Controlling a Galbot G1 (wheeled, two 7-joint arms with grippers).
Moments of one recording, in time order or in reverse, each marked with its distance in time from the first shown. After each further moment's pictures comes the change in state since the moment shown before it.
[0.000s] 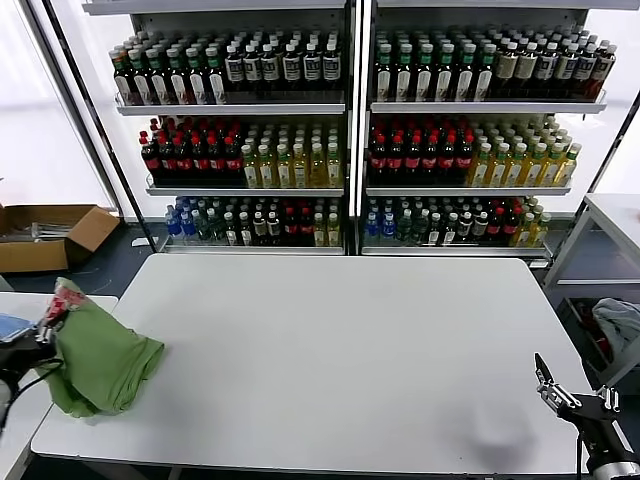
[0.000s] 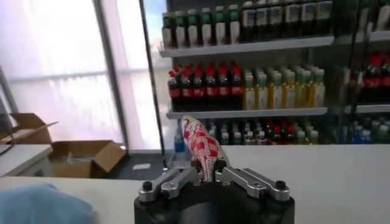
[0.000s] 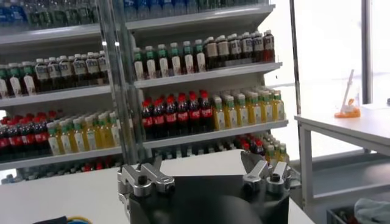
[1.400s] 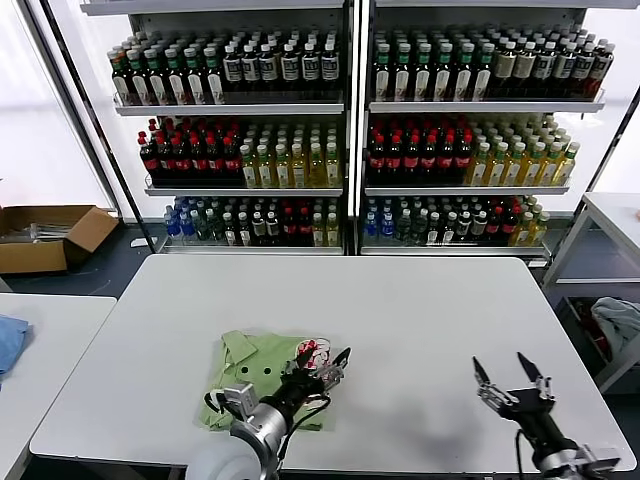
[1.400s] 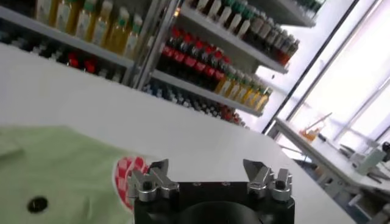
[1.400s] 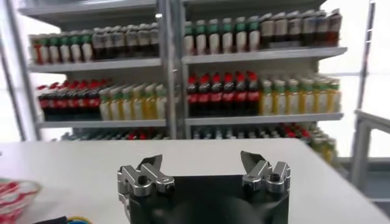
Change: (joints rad) left arm -0.216 -0.395 0.879 -0.102 0.001 -0.025 -0.235; right arm 0.034 -0.047 -0.254 0.070 -0.175 -0.101 0.038
